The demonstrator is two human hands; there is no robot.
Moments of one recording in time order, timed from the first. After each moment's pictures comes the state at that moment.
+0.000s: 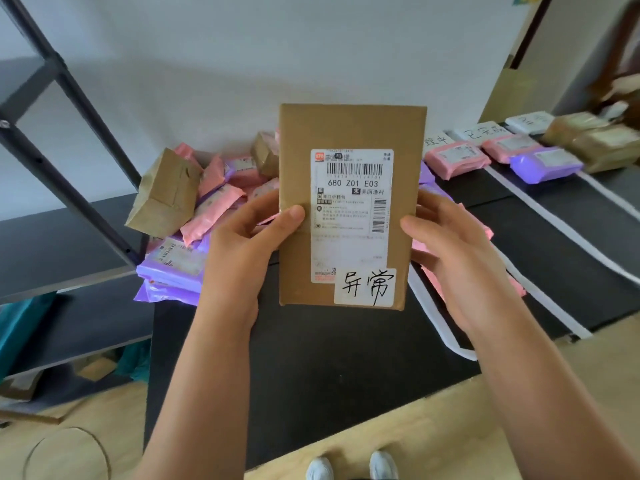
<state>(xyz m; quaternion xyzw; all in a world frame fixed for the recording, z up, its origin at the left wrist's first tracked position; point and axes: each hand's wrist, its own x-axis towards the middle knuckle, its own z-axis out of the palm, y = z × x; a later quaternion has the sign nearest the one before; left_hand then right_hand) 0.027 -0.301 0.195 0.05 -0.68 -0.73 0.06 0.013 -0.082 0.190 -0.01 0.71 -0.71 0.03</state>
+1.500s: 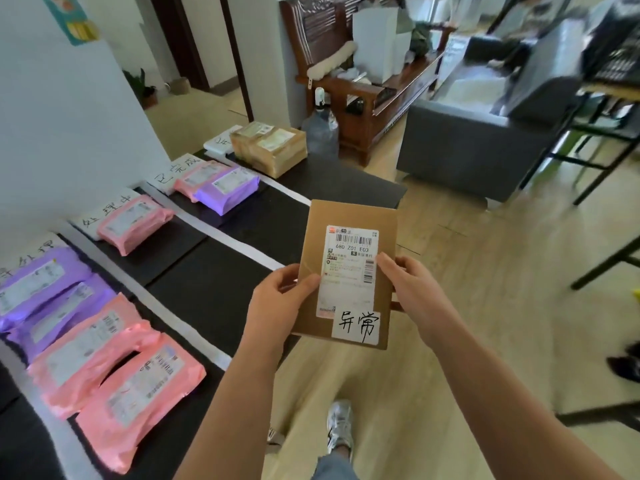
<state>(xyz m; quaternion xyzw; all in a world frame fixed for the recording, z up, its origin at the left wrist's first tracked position) -0.059 0.356 0.102 -0.04 -0.78 -0.56 -0.28 0.038 0.519 0.102 0.40 0.65 -0.64 -0.08</state>
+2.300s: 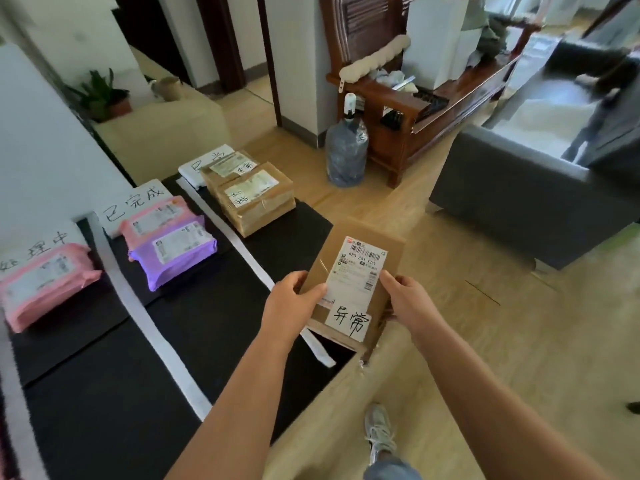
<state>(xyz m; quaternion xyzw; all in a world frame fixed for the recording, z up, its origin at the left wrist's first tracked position) -0.296 0.657 0.047 -0.01 -0.83 -0.49 -0.26 -0.227 0.836 0.037 0.41 0.67 -0.61 0.05</state>
